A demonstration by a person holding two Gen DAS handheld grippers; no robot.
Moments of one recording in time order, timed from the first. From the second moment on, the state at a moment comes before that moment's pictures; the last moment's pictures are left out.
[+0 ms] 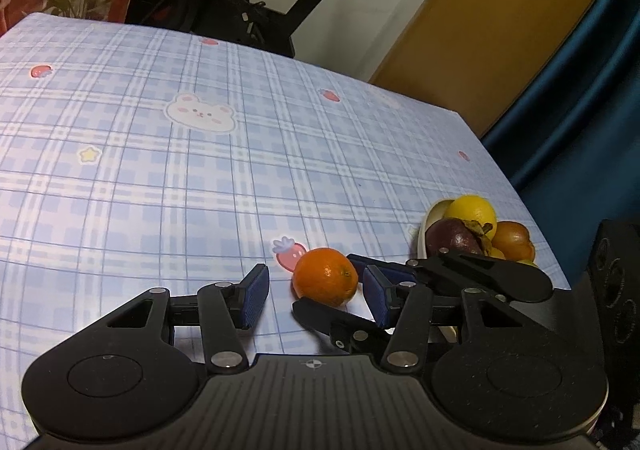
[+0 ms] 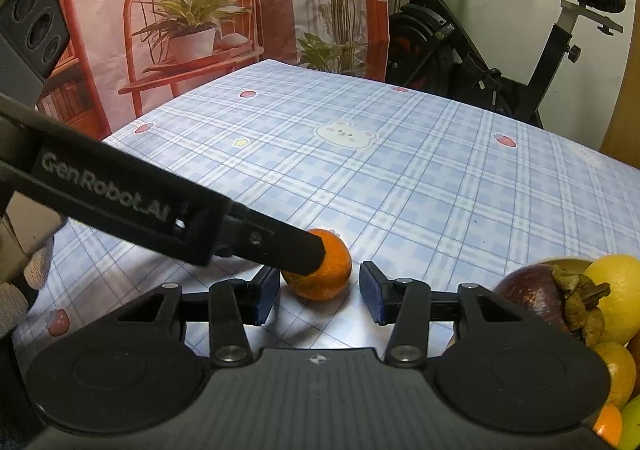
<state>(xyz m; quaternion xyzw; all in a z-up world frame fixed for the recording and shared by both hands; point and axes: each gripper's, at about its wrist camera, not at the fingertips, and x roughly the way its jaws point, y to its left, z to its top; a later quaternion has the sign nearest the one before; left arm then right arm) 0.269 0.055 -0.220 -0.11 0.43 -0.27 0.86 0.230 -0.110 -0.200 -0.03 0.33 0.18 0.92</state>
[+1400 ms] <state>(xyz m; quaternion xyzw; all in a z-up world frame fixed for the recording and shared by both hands) 0.236 -0.090 -0.174 -0.03 0.40 -0.37 0.84 0.137 -0.231 -0.161 0.06 0.24 0.07 0.97</state>
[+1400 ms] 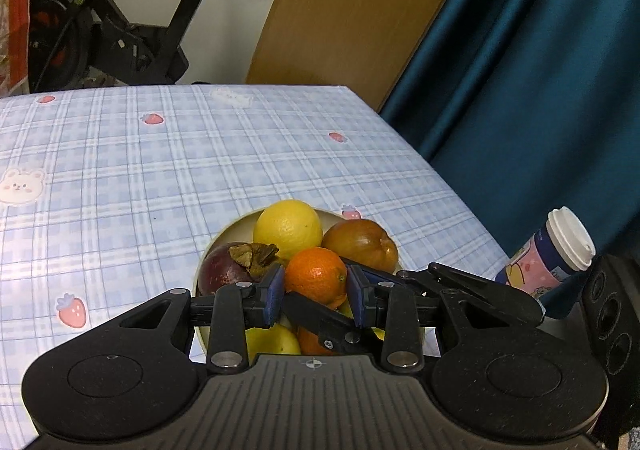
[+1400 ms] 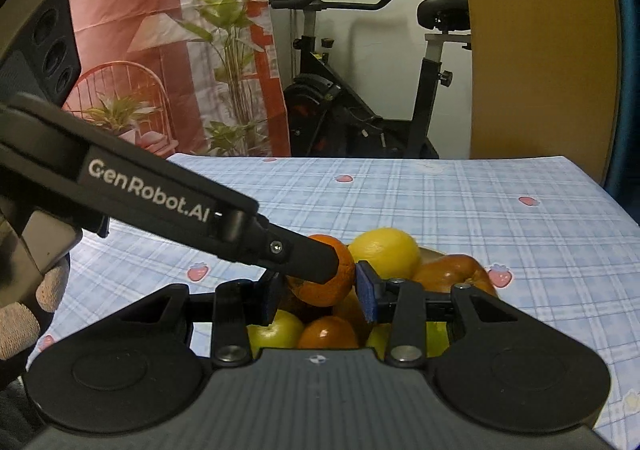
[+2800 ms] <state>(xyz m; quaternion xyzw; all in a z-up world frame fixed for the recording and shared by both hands) 0.213 -0.044 -0.136 0.00 0.34 -0.24 0.91 0.126 -0.238 -0.149 0.06 0.23 0.04 0.97</state>
